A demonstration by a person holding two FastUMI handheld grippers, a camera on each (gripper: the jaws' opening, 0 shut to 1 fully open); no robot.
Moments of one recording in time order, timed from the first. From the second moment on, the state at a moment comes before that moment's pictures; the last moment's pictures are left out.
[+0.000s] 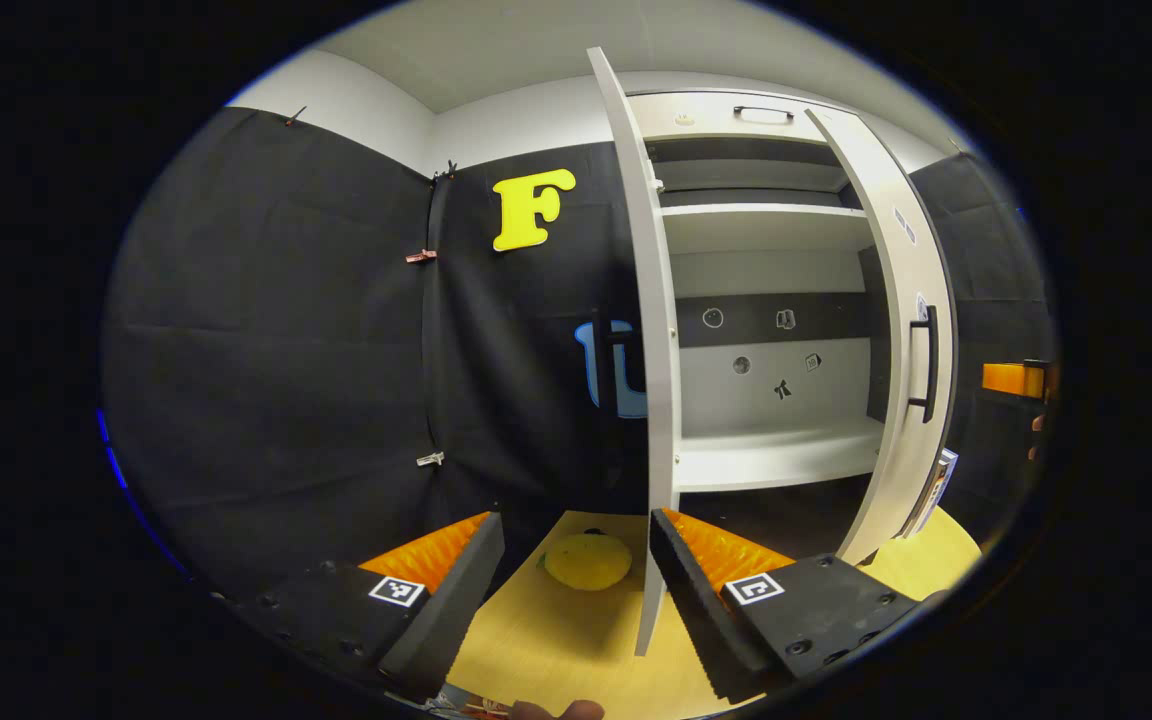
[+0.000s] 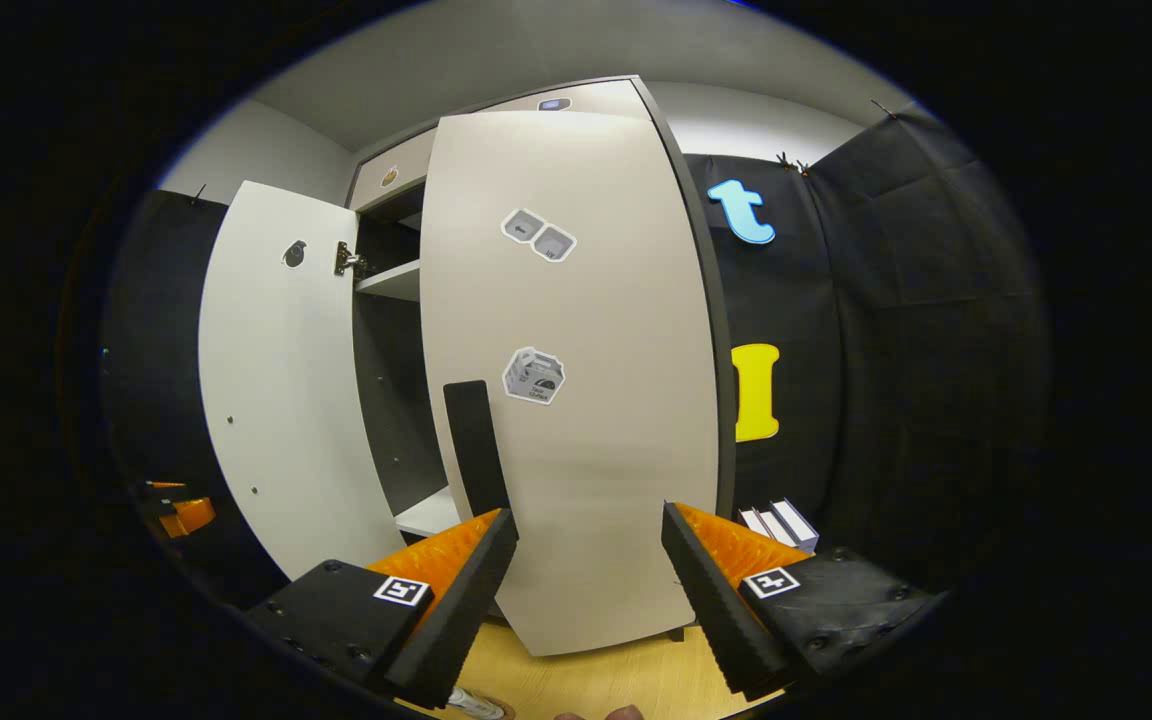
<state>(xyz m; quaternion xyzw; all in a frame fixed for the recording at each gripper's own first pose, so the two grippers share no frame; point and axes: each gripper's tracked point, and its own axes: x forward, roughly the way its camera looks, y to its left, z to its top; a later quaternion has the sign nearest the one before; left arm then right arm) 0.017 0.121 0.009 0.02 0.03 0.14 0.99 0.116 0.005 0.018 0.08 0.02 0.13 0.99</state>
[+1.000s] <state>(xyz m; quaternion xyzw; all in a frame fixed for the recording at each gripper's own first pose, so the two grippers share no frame) 0.085 0.169 0.046 0.00 -0.01 0.11 0.99 0.052 -0.065 0.026 0.07 0.01 0.02 1.00</state>
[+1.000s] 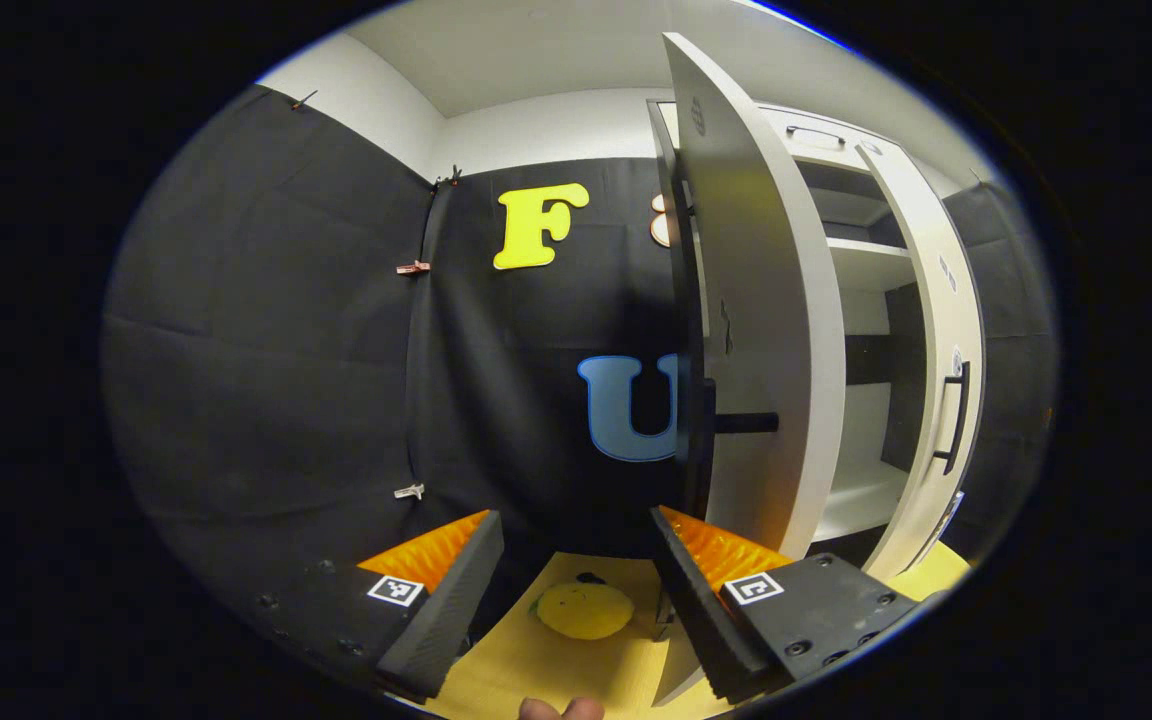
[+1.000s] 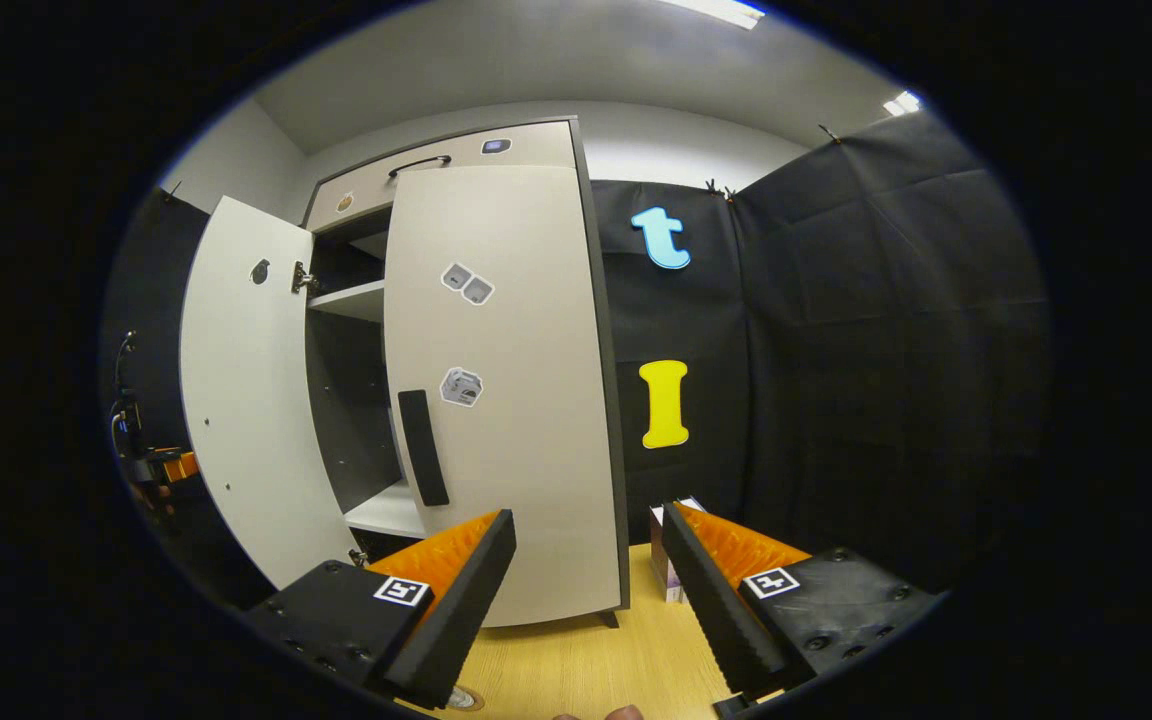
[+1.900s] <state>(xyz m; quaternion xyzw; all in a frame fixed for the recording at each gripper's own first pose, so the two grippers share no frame) 0.074 0.073 0.046 -0.02 -0.01 0.06 1.00 0.055 -0.078 0.015 0.07 0.02 0.04 1.00</state>
